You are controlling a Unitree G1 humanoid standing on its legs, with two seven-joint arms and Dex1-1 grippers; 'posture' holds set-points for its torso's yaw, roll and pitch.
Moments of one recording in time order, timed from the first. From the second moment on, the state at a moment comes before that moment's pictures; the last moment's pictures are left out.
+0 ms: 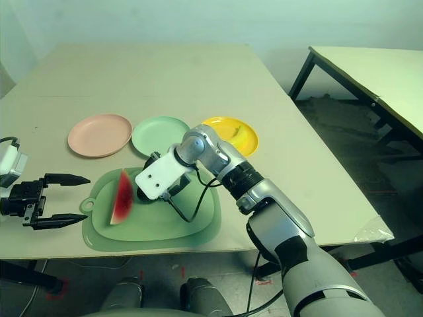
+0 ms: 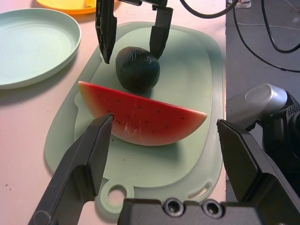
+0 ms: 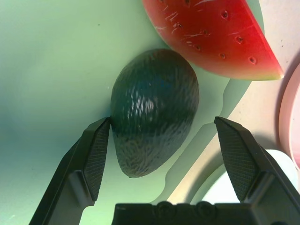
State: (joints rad) left arm -0.07 0.96 0.17 -0.07 -0.54 0.20 -1.40; right arm -0.98 -0.33 0.64 0.51 -0.35 -0.38 1.35
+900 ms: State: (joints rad) left arm -0.11 0.95 0.17 0.00 -0.51 0.12 -1.40; right arm -0.97 -0.33 0.64 0.43 -0.32 -0.29 1.40
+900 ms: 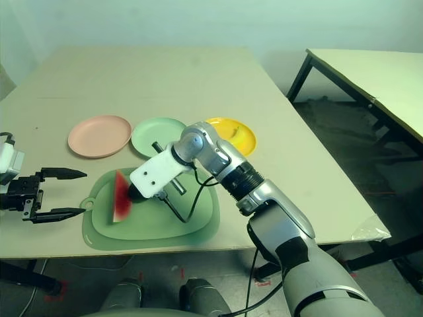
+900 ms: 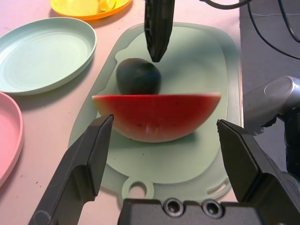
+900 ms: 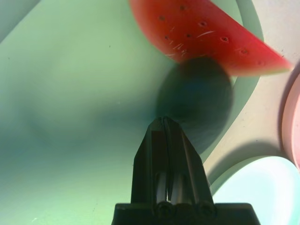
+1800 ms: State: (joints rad) left arm -0.12 0.96 0.17 0.02 -0.49 0.11 -1.41; right arm -1.02 -0.33 0.64 0.37 -0.28 -0.27 1.46
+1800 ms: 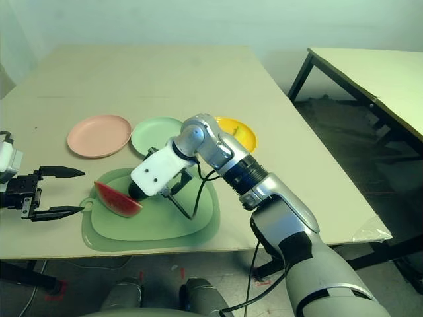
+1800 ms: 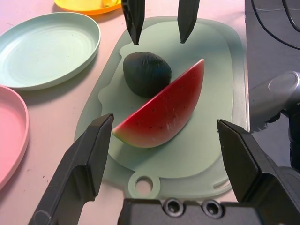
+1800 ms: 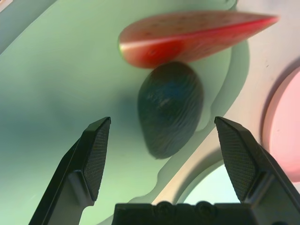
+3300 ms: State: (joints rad) left arm -0.10 0.96 0.17 0.01 -0.48 0.11 -1.41; right arm -1.04 -0.24 0.65 0.62 -0.36 -0.34 1.34
